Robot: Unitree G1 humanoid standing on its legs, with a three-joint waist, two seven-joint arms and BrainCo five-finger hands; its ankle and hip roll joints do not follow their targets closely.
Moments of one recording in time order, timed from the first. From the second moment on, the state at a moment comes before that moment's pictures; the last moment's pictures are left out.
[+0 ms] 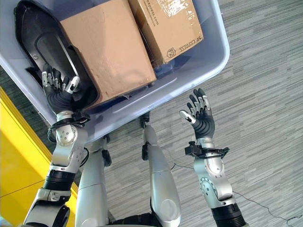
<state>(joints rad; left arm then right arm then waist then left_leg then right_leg) -0.43 0.26 -0.03 0.07 -0.36 -0.25 0.59 -0.04 -0.36 0.15 -0.21 0.61 -0.21 -0.19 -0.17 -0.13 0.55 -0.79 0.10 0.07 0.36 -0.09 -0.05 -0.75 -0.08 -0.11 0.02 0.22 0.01</state>
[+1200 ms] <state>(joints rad) -0.87 0.62 -0.41 0.45 0.10 -0.13 0.45 -0.04 -0.36 0.15 -0.18 0.61 -0.22 -0.14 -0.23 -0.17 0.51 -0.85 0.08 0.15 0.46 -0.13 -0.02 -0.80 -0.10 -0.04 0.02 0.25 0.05</state>
